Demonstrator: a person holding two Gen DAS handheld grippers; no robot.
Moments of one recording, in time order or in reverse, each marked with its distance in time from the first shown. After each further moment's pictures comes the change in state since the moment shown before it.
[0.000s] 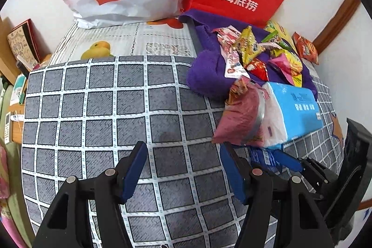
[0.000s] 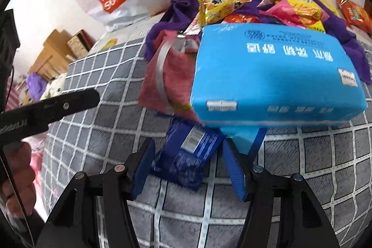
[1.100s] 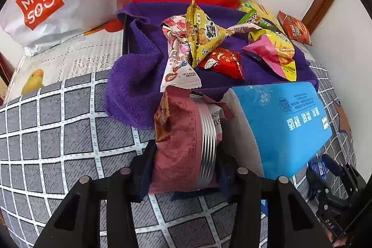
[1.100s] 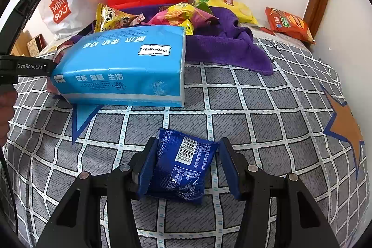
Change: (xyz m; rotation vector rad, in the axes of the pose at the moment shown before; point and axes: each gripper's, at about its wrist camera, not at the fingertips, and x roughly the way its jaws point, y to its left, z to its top) left arm 0.067 -0.083 0.022 0.140 0.008 -0.017; right arm -0.060 -0.126 -0.036 -0.041 -0.150 -0.314
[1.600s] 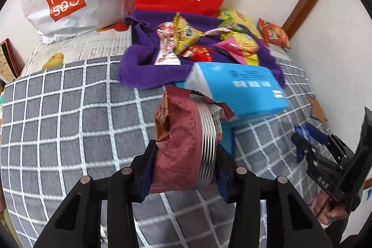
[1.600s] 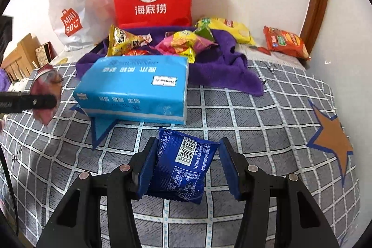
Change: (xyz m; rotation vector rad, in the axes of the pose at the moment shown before) left arm -0.074 -0.013 -0.055 -0.019 -0.048 -0.088; right arm -0.045 0.000 0.008 -0.015 -0.070 0.010
